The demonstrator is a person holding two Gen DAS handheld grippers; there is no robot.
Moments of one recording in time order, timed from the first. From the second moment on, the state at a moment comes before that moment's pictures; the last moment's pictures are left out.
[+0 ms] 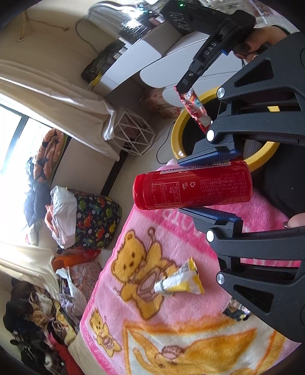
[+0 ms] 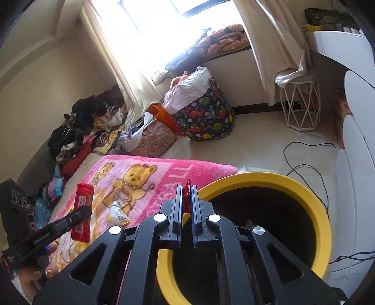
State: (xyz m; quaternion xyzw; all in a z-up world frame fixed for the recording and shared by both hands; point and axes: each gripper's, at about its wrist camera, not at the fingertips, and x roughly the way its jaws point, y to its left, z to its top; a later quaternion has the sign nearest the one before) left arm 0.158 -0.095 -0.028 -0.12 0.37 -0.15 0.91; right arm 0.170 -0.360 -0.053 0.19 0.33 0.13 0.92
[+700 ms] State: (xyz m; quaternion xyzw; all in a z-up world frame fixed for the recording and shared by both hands) left arm 0.151 -0.152 -0.036 -0.07 0.39 -0.20 0.90; right arm 0.158 -0.410 -0.062 0.22 0.31 0.07 0.92
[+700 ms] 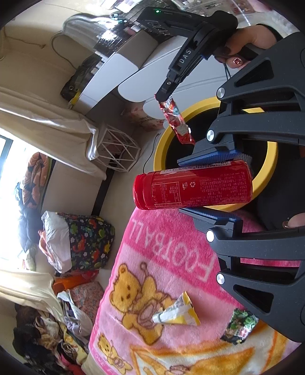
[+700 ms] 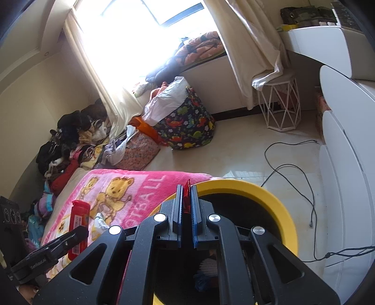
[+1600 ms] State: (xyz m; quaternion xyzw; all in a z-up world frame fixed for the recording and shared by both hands) left arm 0.149 -0.208 -0.056 -0.03 0.41 -0.25 0.88; right arm 0.144 -0.457 -0.078 0.21 0.30 -0.01 0.93
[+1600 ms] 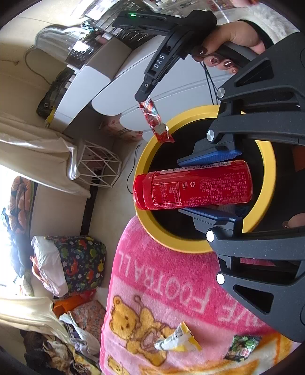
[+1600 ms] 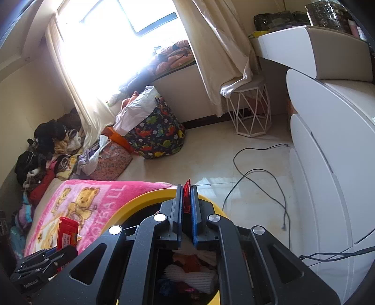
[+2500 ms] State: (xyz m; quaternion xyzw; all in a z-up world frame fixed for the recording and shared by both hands) left arm 0.155 -0.250 -0.121 -0.01 0.50 -0.29 0.82; right arm 0.155 -0.456 -0.106 0.18 0.34 -0.02 0.92
